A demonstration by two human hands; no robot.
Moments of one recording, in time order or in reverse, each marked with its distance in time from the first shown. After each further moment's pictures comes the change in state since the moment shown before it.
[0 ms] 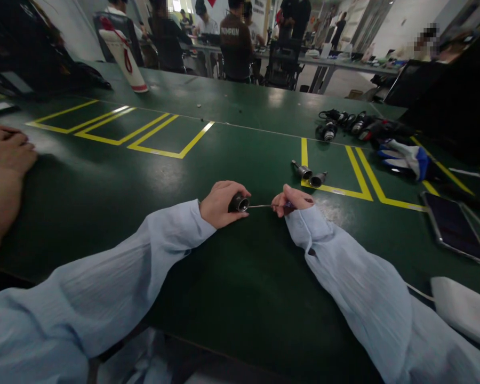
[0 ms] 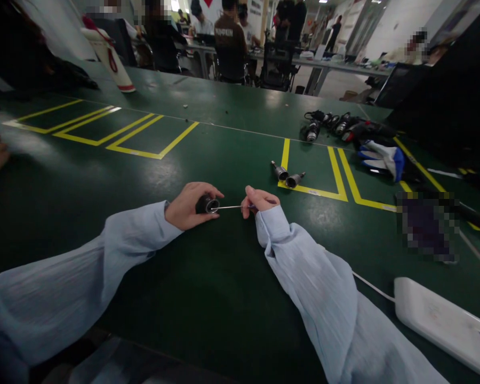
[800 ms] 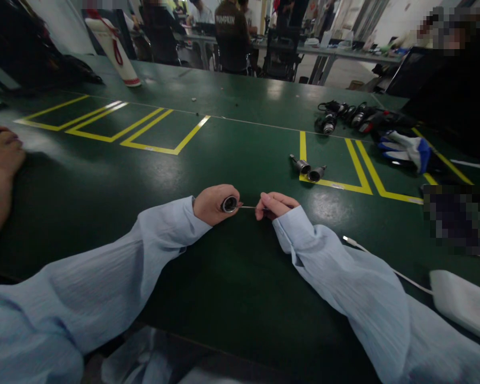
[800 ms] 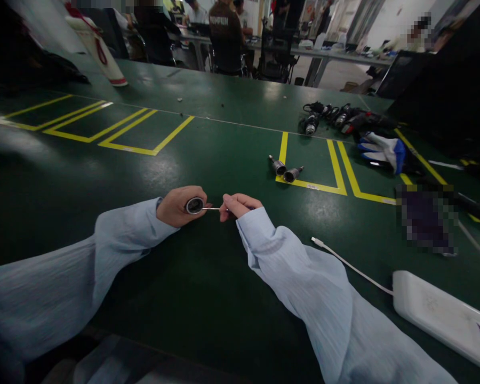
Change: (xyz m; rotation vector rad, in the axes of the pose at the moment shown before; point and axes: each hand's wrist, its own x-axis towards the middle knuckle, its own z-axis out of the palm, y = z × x) left_hand -0.001 0.002 0.001 0.028 -0.024 -0.019; right_hand -0.019 -0.001 0.025 -0.008 -0.014 0.176
